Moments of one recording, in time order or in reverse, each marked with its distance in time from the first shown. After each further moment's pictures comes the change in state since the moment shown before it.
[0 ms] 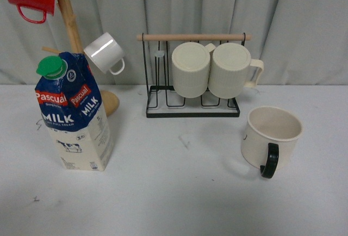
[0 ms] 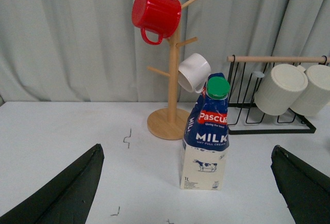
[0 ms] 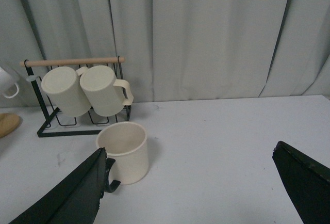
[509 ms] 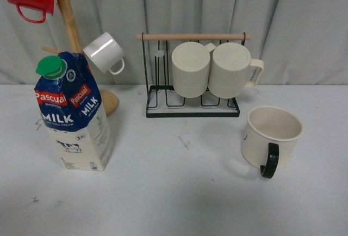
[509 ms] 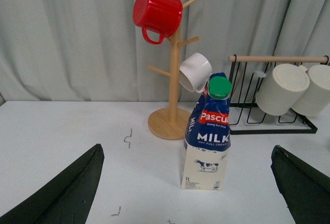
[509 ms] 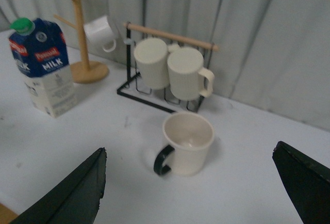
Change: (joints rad) left arm 0.000 0.000 0.000 0.000 -0.002 0.000; right arm -0.253 0.606 0.155 0.293 -0.696 -0.241
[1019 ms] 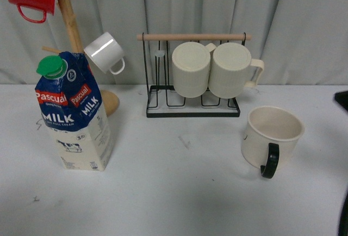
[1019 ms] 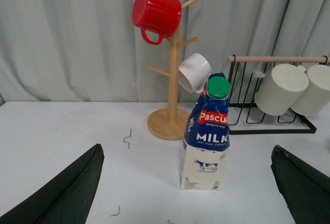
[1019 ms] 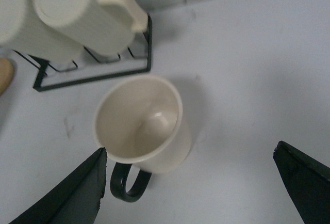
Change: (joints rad) left arm 0.000 0.000 0.000 0.000 0.001 0.000; right arm 0.263 0.920 0.369 0.245 0.542 0.400
